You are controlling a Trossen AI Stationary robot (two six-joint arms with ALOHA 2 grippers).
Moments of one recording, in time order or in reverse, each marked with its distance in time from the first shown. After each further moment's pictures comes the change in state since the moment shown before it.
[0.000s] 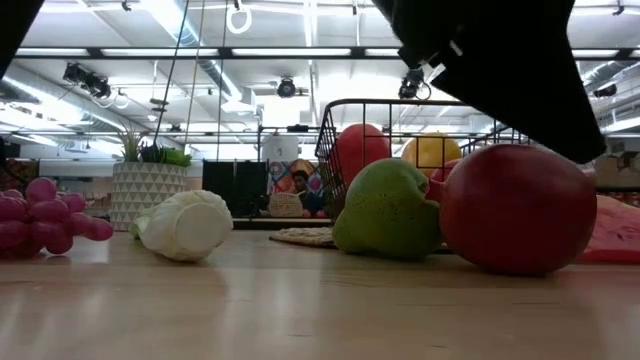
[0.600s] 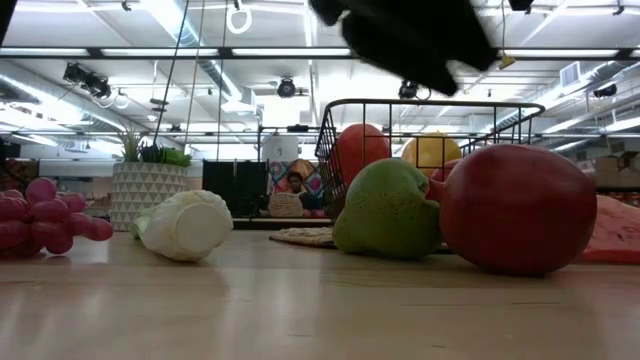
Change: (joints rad) left arm -0.032 -0.247 -0.302 0.069 0.044 -0.233; right arm -0.001 0.000 0.000 -0.006 0.001 0.010
